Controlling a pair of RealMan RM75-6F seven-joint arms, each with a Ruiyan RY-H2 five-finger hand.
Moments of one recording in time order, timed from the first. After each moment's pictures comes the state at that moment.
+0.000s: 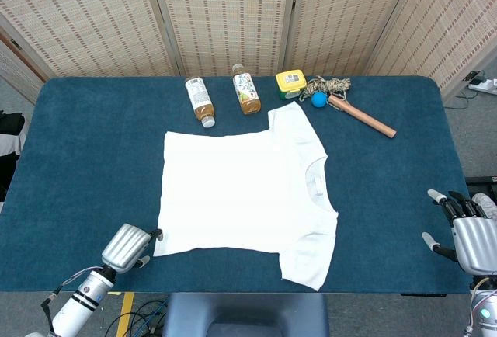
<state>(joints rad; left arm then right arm) -0.36 -1.46 0.03 -1.45 1.65 1.15 0.24 0.05 -1.13 0.06 -1.55 -1.52 1.52 -0.01</state>
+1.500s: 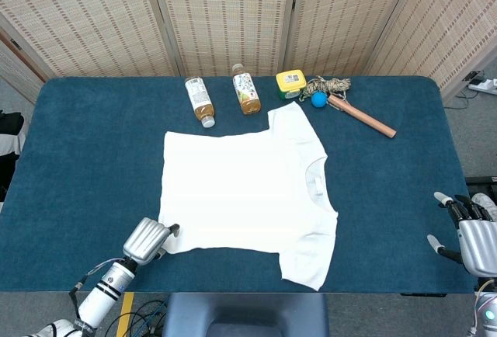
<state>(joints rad) -0.43 -1.58 0.01 -1.37 1.57 1.12 0.30 0.04 -1.13 0.06 -1.53 -1.50 1.51 0.02</state>
